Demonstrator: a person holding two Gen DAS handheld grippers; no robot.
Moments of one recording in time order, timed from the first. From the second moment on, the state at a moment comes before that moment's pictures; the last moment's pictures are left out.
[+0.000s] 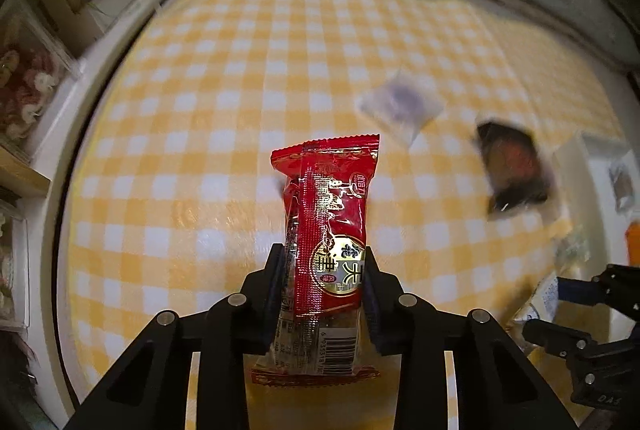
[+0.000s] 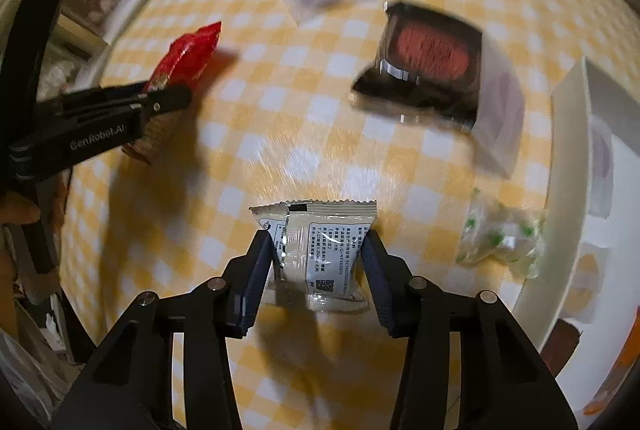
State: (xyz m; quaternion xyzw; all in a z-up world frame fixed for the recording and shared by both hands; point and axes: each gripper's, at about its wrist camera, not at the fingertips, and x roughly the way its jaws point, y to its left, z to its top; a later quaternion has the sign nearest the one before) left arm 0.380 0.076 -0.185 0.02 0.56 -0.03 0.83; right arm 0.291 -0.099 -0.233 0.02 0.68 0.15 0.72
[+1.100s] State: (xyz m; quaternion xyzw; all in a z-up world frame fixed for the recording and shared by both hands) left arm 0.250 -0.053 -0.057 -0.13 0.40 -0.16 0.89; right arm 0.241 -0.230 -0.065 0.07 0.47 0.10 0.88
